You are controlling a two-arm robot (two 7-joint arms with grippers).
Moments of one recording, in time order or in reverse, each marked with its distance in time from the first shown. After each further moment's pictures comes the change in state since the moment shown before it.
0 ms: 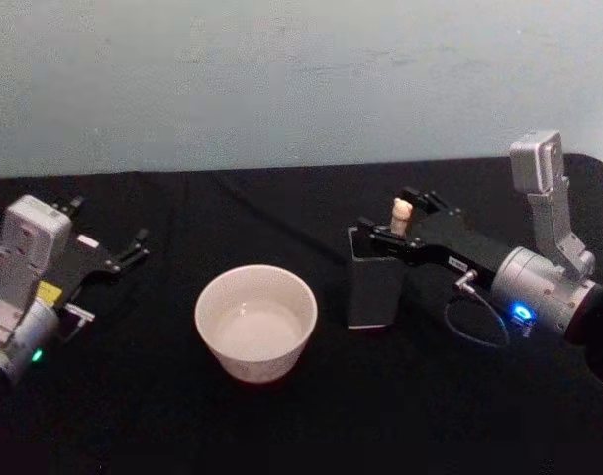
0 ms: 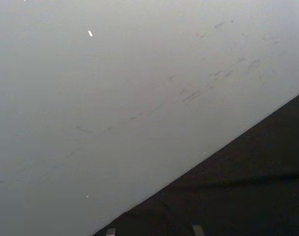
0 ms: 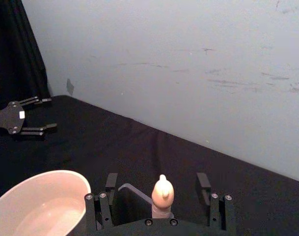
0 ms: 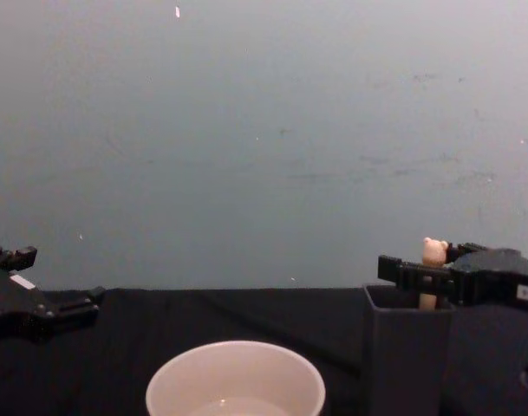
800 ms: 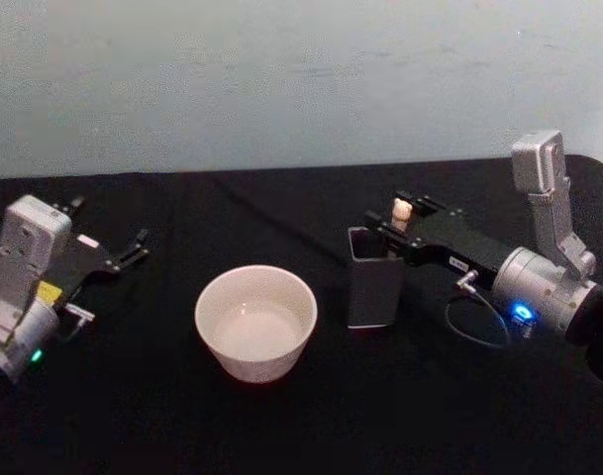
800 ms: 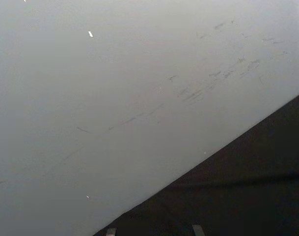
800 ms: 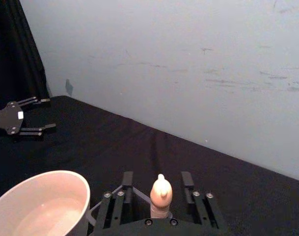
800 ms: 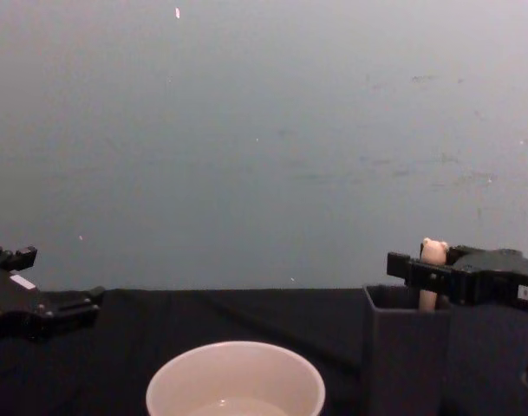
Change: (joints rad) left arm 0.000 0.000 0.000 0.000 0.000 0.000 0.000; right arm -0.001 0.000 0.001 0.000 0.003 0.002 -0.004
